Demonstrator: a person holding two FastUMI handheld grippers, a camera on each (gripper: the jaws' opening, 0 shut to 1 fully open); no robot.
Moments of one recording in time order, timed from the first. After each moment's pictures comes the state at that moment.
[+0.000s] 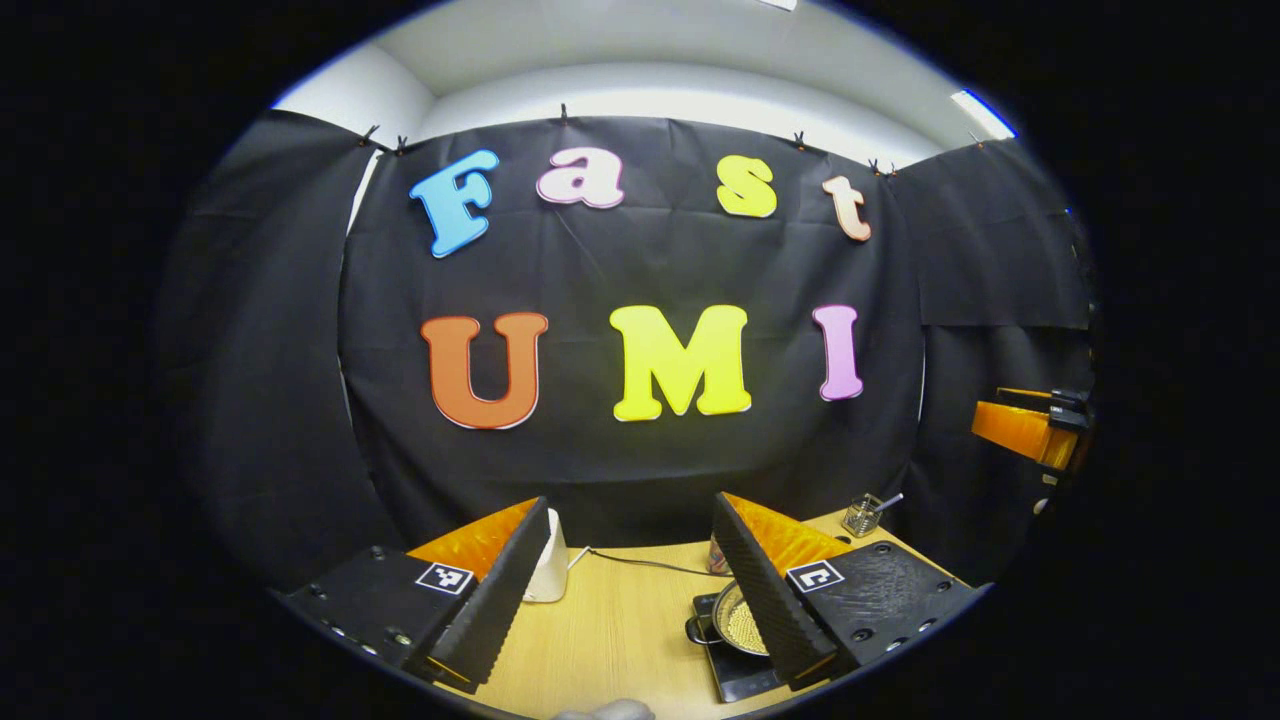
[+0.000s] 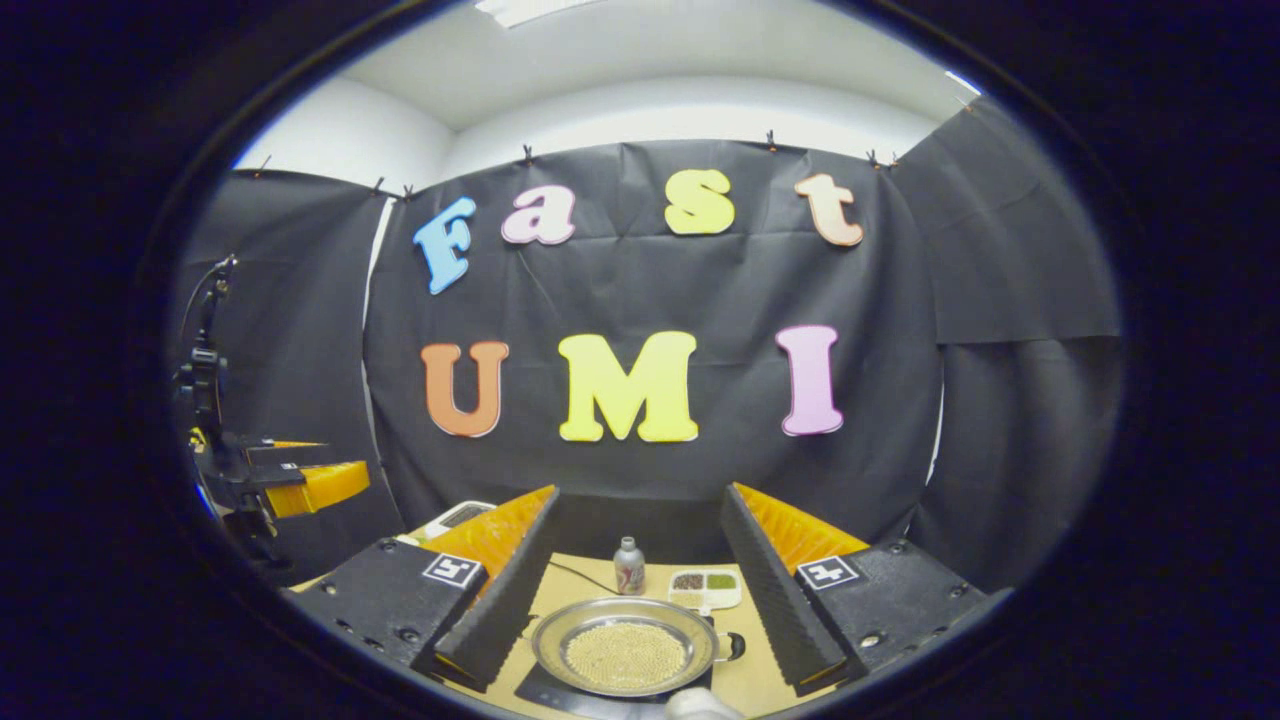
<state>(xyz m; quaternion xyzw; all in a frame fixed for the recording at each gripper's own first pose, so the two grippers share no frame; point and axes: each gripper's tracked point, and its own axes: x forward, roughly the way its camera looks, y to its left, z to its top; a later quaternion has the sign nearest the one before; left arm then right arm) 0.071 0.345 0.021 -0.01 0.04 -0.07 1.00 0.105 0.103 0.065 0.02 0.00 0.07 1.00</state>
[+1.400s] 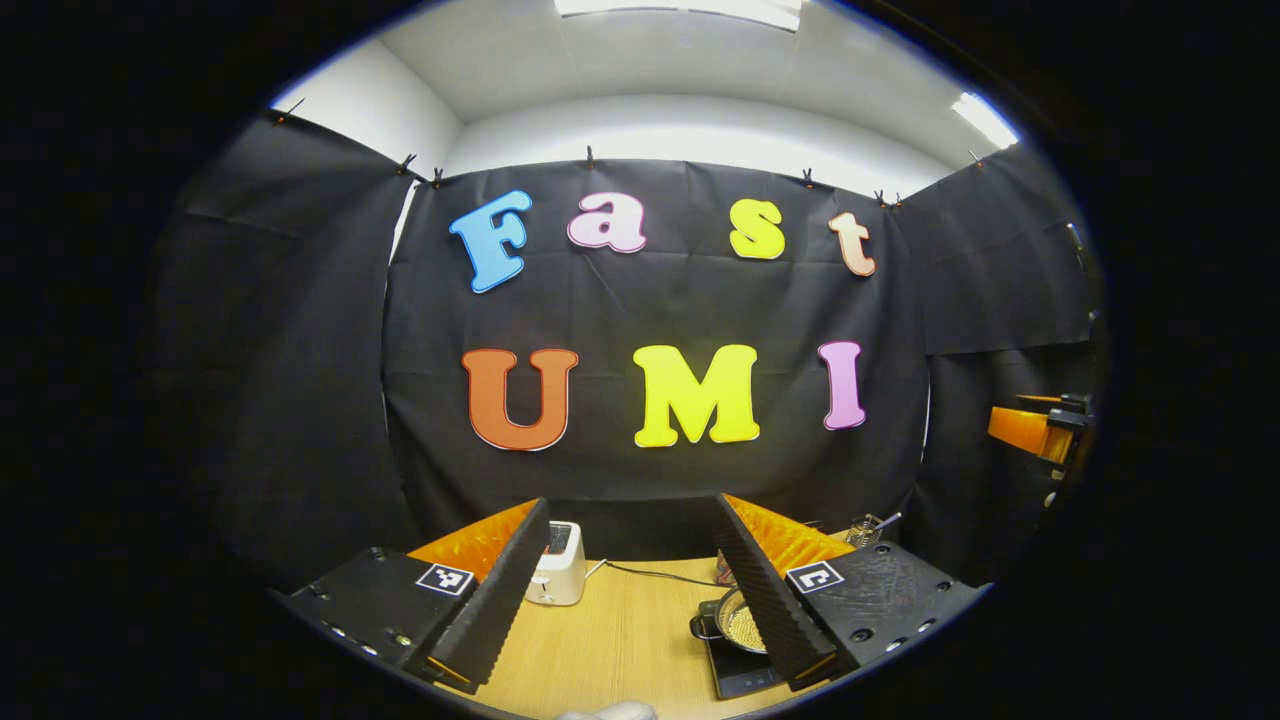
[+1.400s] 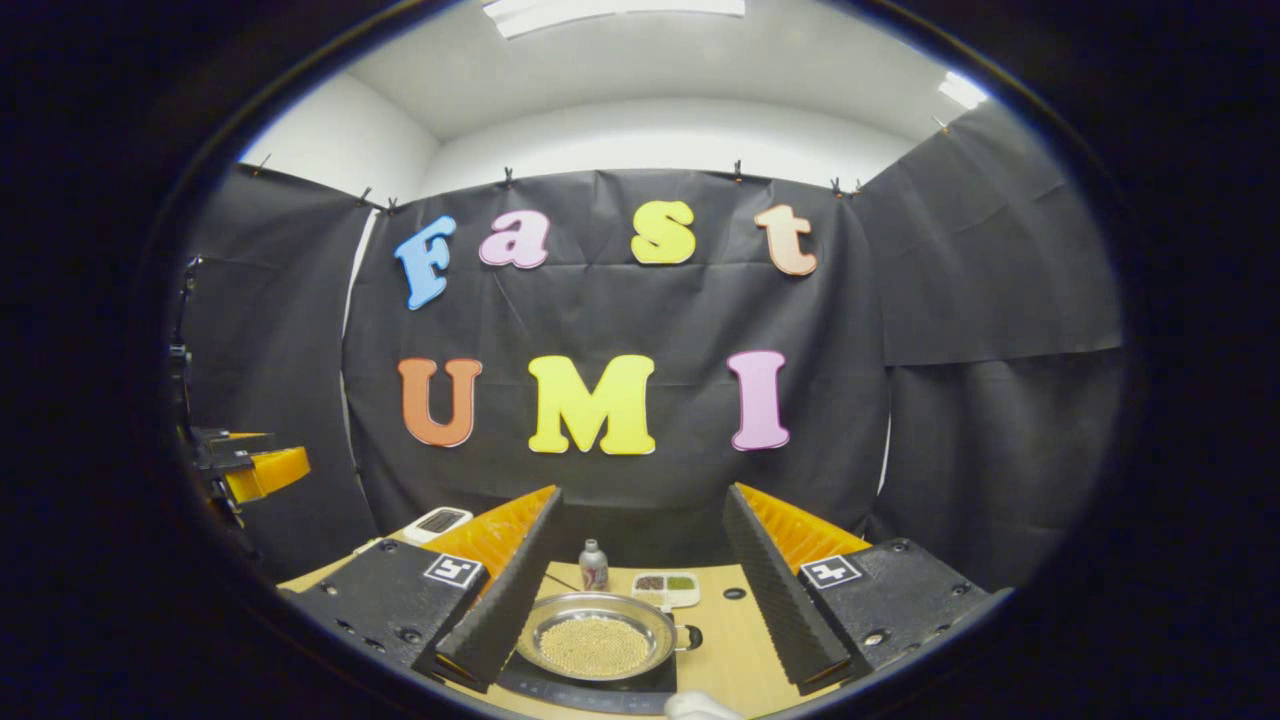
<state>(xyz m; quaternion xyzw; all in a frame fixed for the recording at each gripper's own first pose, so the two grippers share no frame) 0.009 0.355 0.030 -0.01 0.00 -0.05 1.00 0.053 0.063 0.070 0.00 -0.03 0.03 1.00</state>
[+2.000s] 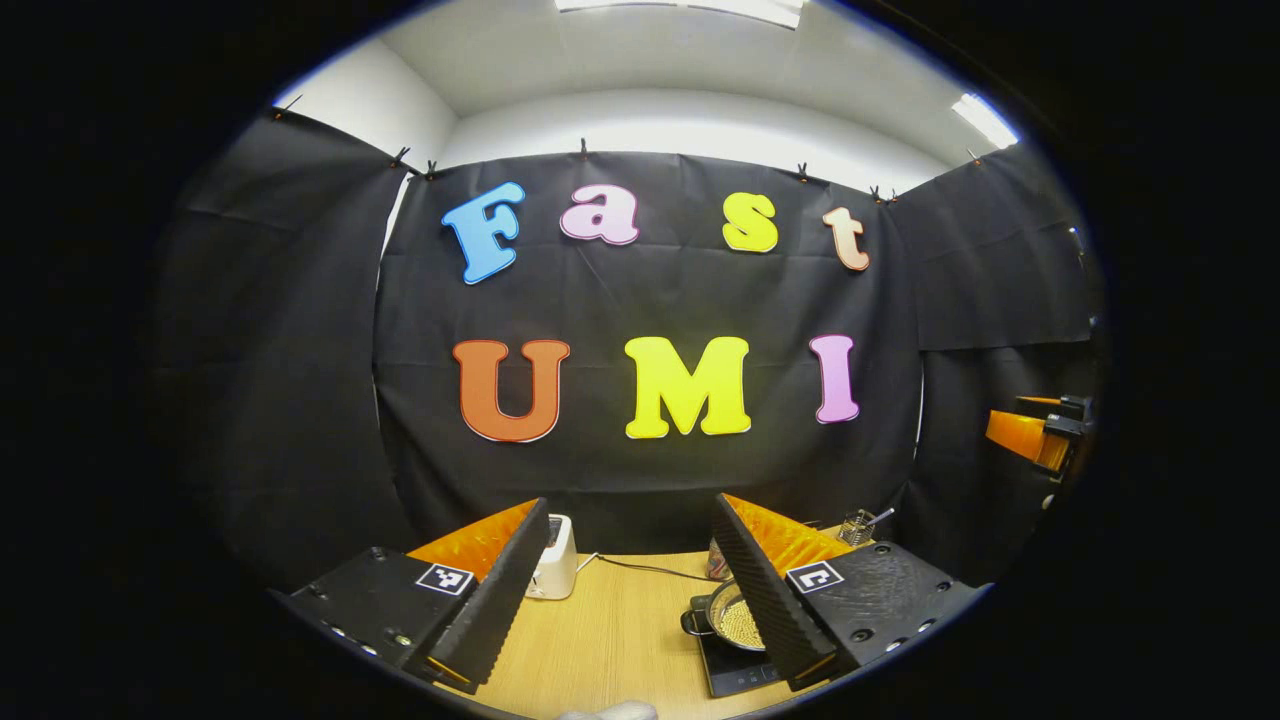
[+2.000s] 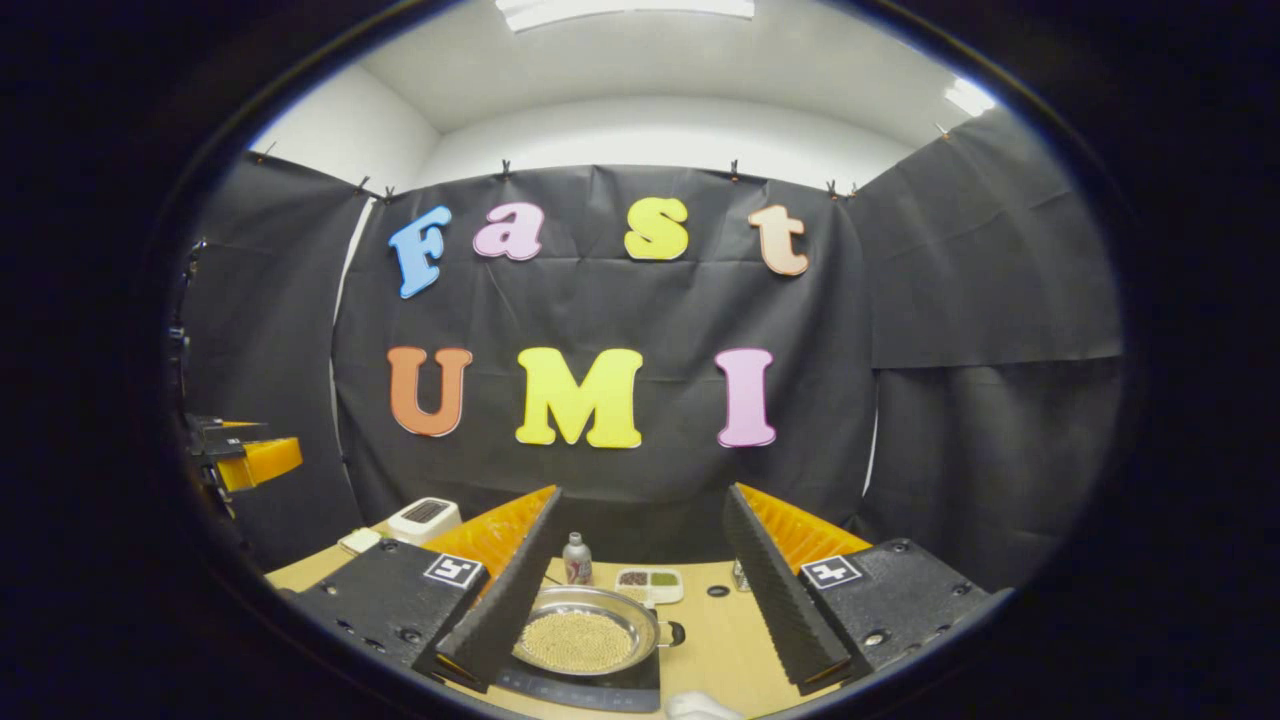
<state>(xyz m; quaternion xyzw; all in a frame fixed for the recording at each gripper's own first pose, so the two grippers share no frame) 0.006 0.343 0.023 -0.01 0.01 -0.06 1.00 0.049 0.046 0.055 0.00 -0.01 0.01 1.00</state>
